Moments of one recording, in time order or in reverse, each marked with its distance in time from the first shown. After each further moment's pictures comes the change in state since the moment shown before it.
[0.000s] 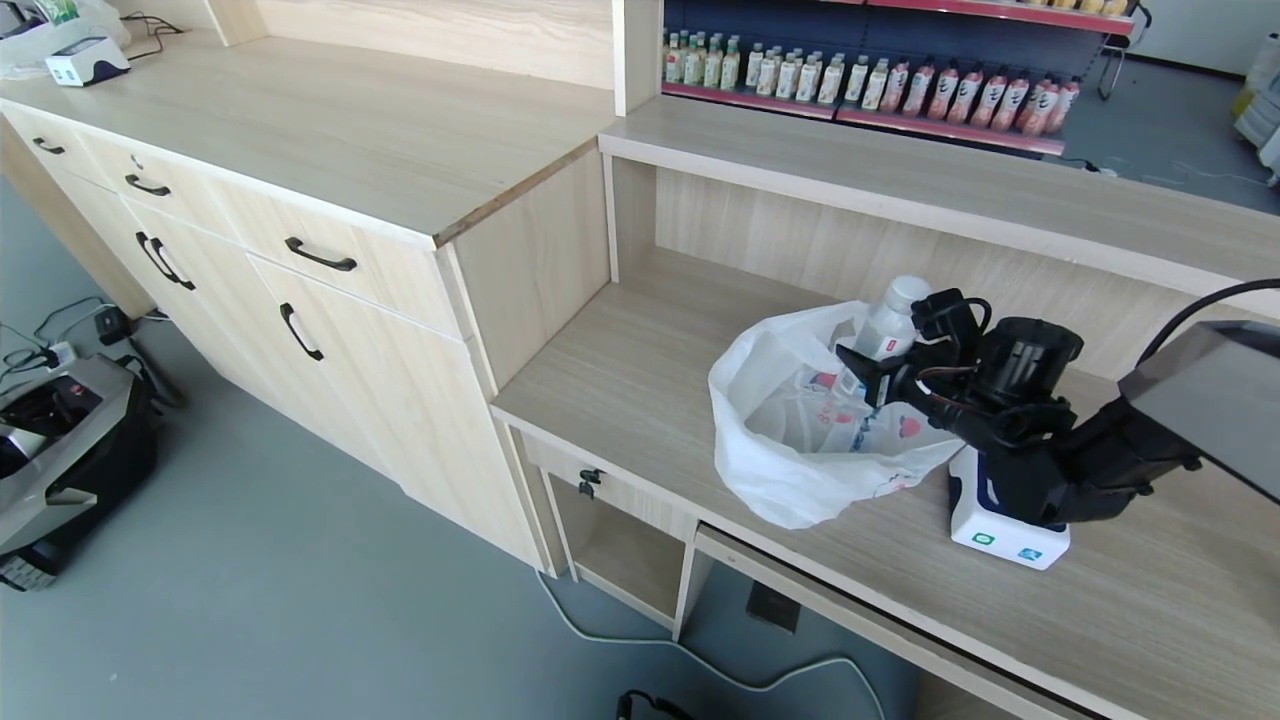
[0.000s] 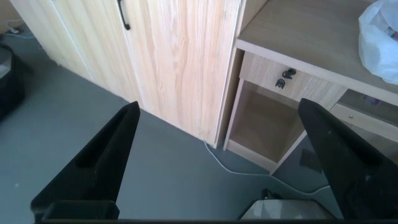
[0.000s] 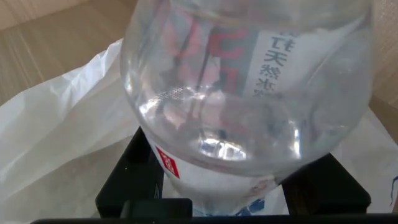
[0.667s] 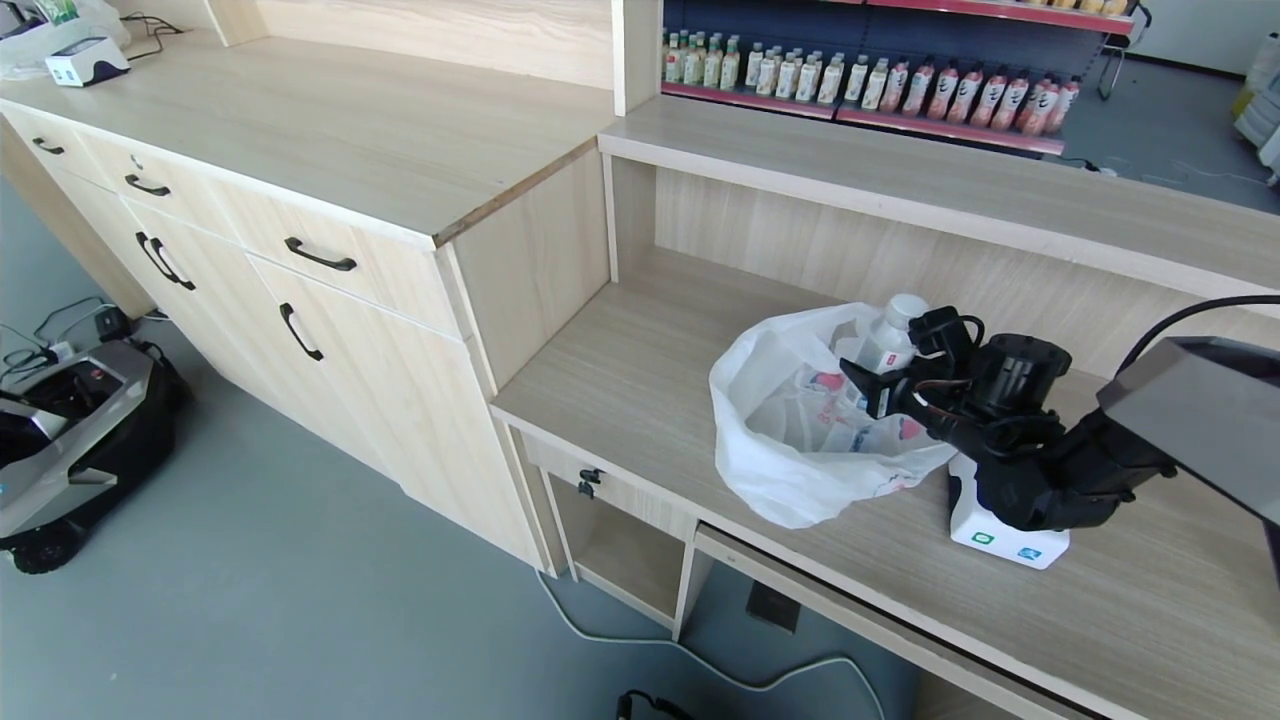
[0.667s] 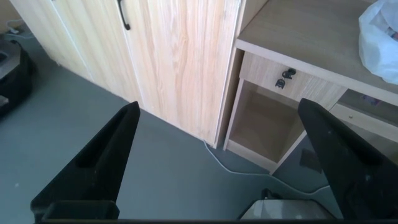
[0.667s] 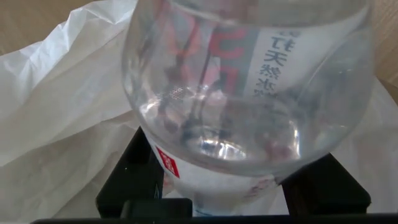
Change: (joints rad) left arm 0.000 0.000 0.000 0.000 0.000 0.000; right arm -0.021 0.072 -0.031 -0.013 -0.001 -0.009
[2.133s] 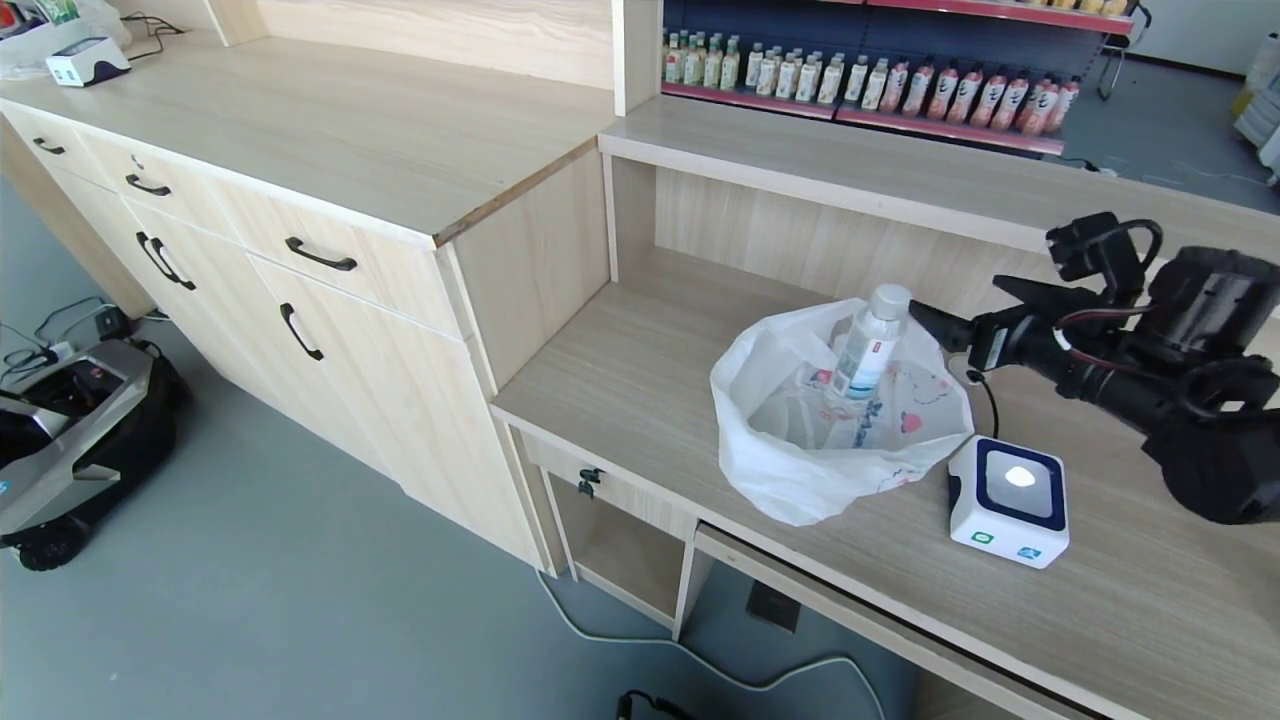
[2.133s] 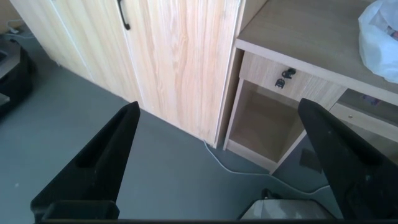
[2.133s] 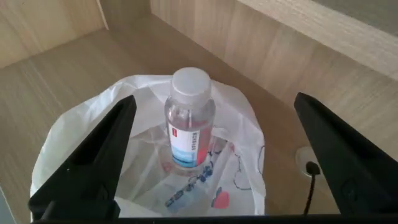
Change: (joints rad) left arm 0.000 0.000 0.000 0.000 0.000 0.000; right arm -0.068 -0.516 0.272 0.198 -0.001 -0.016
